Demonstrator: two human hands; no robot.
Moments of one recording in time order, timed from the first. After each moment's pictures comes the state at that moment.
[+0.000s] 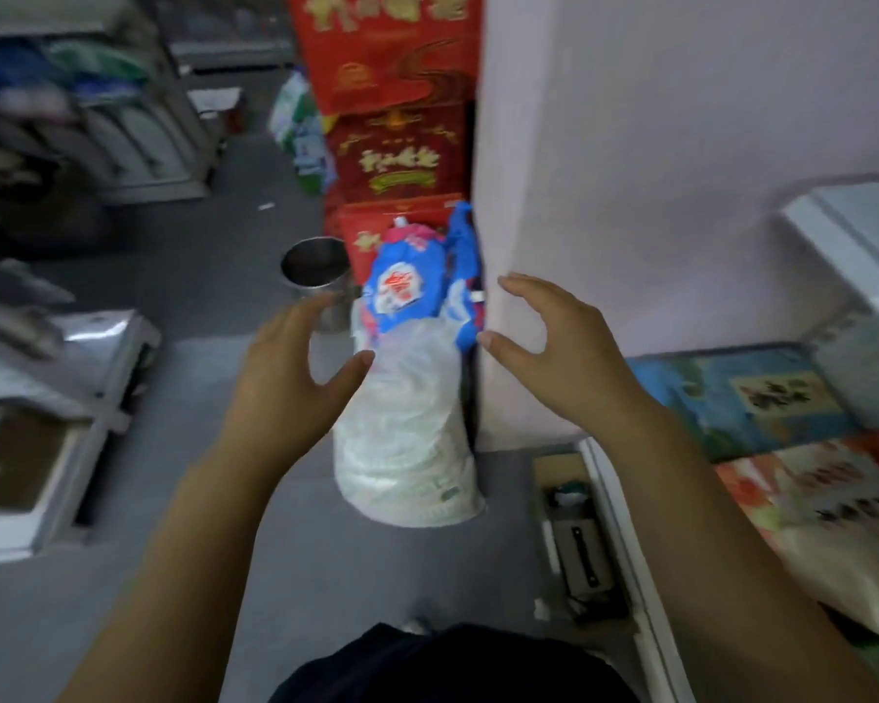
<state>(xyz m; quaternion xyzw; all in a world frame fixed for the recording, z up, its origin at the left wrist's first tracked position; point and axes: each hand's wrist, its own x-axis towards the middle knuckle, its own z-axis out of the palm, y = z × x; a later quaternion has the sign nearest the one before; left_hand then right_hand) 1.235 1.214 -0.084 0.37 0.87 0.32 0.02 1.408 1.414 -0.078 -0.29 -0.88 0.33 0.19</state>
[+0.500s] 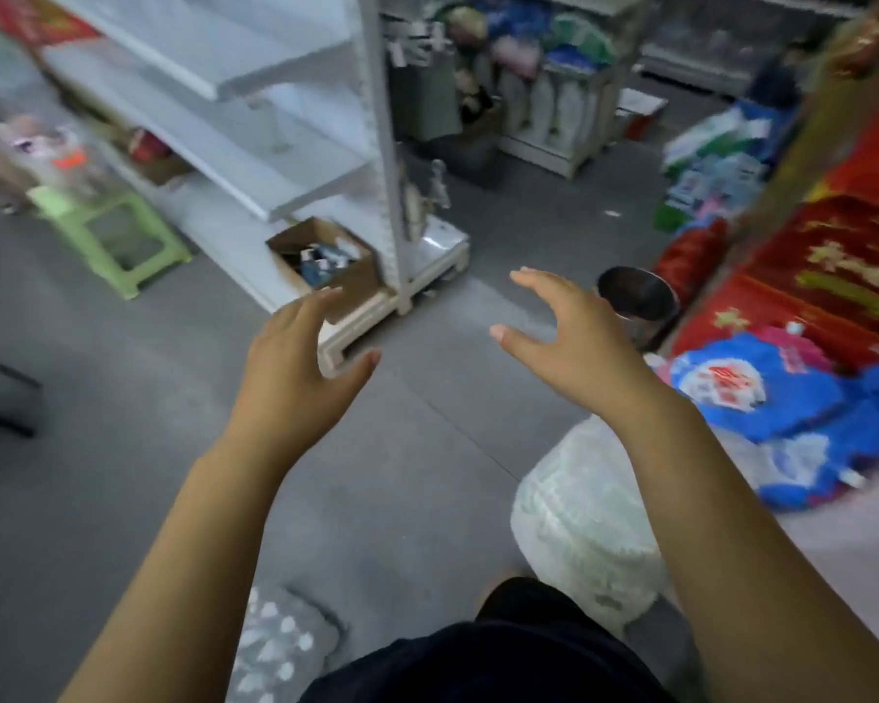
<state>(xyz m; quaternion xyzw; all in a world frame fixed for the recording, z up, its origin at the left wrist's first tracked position) 1.171 0.899 -0.082 0.01 0.95 0.28 -0.12 1.130 1.171 -0.068 0.10 -0.93 0.34 0.04</state>
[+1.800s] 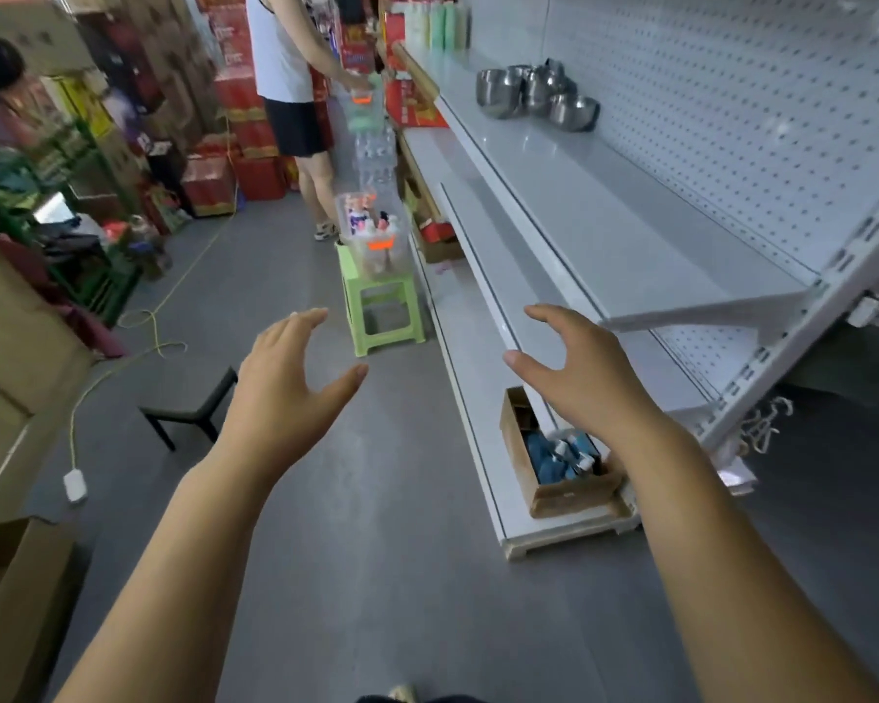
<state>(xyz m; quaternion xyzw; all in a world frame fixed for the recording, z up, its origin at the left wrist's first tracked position) 0.836 0.421 -0.042 -0.28 0.90 0.23 -0.24 0.648 0.647 -0.033 0.34 -0.85 0.39 -0.07</state>
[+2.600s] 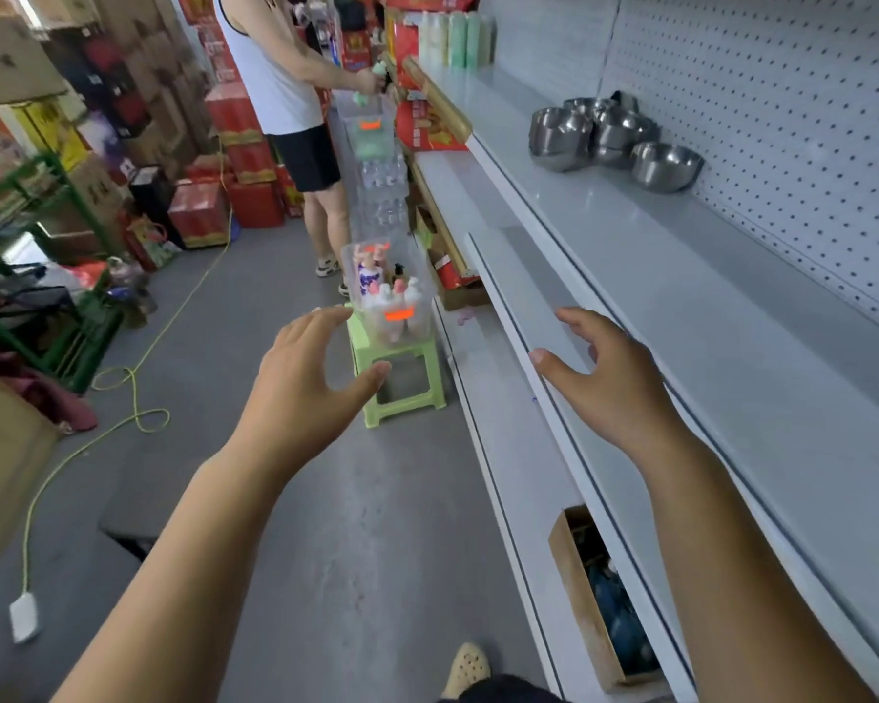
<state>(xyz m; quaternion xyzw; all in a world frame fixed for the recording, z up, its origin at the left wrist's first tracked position) 0.561 0.122 -0.038 -0.24 0.92 0.22 -0.24 0.382 0.358 -0.041 0.28 -0.85 0.45 -0.05</state>
